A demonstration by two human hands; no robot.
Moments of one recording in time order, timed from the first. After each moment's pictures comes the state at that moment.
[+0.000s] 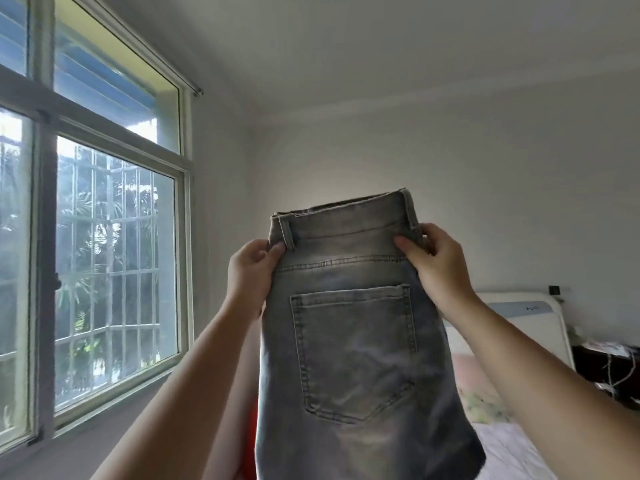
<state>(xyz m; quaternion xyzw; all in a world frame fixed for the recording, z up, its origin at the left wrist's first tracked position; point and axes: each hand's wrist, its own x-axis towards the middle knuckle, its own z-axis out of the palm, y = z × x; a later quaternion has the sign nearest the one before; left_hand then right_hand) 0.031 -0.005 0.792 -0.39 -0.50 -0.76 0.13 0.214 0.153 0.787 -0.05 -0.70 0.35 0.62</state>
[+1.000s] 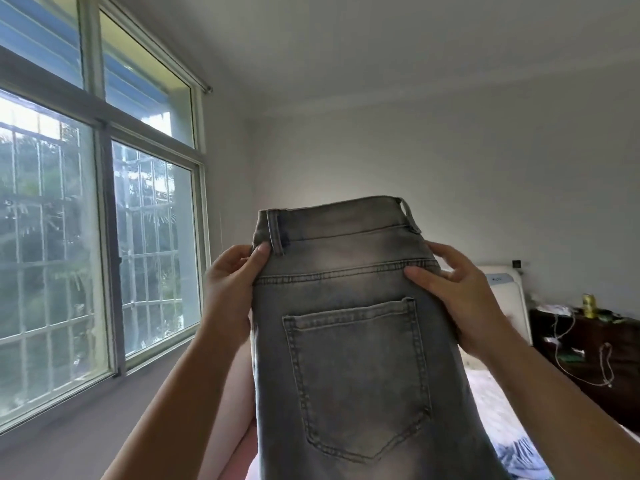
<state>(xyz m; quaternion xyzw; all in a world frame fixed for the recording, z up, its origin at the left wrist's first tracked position) 0.229 -0.268 0.740 -0.40 -0.40 -0.82 0.04 0.412 -0.107 0.719 0.00 -0.64 0.57 0.52</state>
